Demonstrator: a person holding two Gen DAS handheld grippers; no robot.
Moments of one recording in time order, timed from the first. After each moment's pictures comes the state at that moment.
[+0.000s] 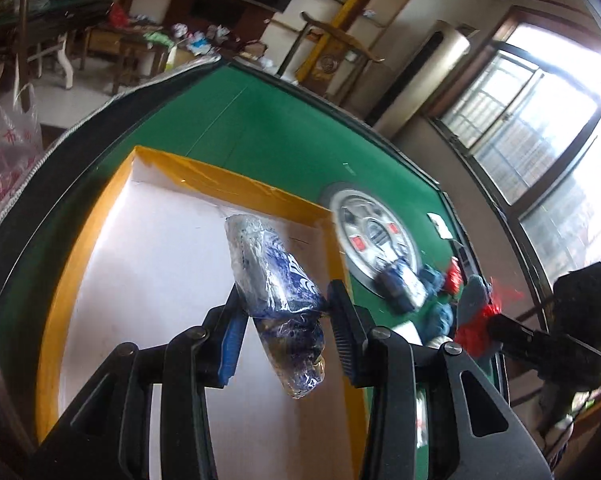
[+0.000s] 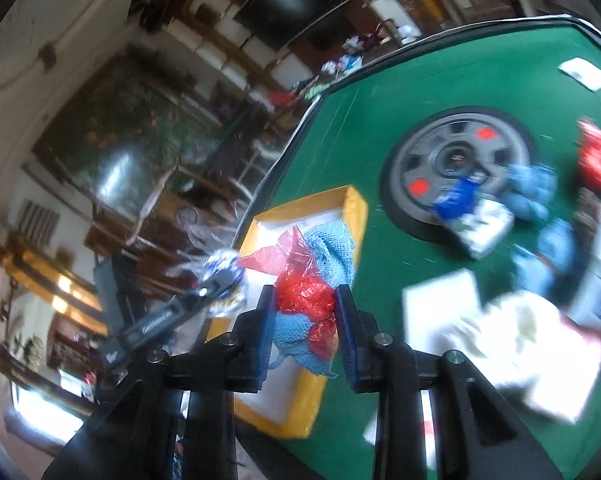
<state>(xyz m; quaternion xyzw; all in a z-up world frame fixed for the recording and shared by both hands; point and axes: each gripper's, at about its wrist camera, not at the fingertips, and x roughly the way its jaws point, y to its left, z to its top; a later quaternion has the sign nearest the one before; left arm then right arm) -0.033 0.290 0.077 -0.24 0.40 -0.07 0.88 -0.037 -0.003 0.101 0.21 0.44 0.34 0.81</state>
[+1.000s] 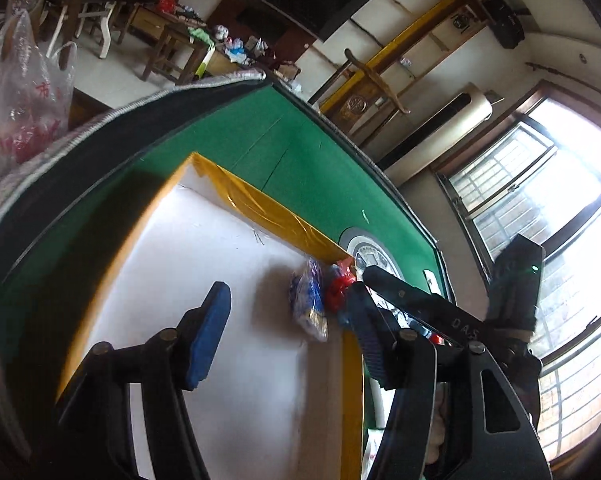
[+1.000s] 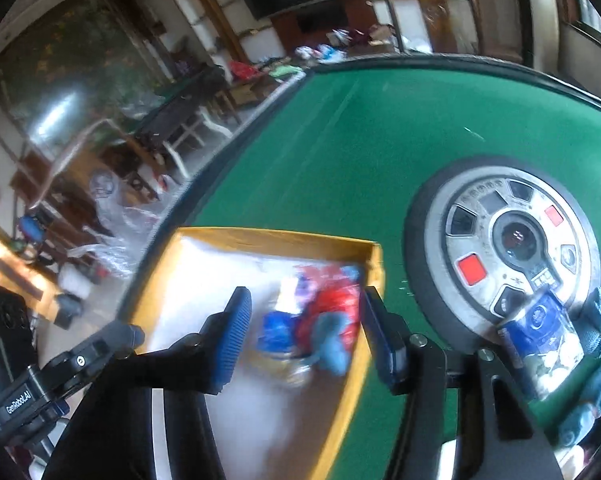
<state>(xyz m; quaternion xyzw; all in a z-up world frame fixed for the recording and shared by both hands) -0.064 0.335 0.073 -0.35 0.34 -0.03 0.87 0.036 0.117 0.078 0.06 0.45 0.26 0.85</state>
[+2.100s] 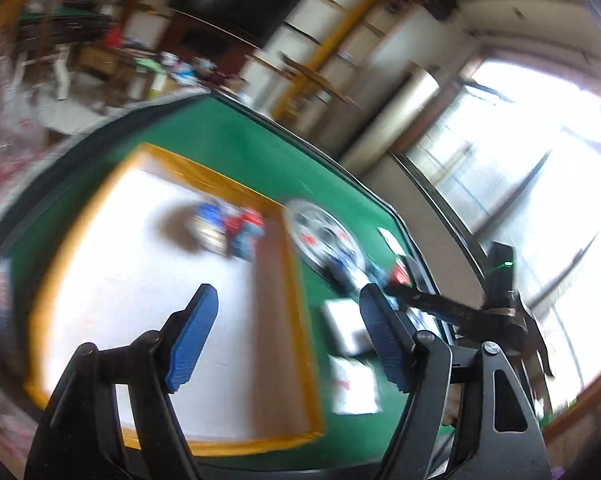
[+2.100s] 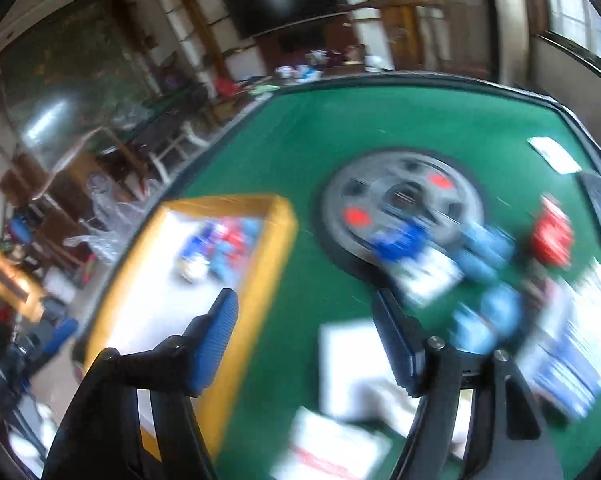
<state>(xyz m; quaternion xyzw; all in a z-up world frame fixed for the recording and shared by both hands) -0.131 0.267 0.092 -0.27 0.32 -0.12 0.90 -0.040 0.010 0.092 0.05 0.42 0.20 0.88</state>
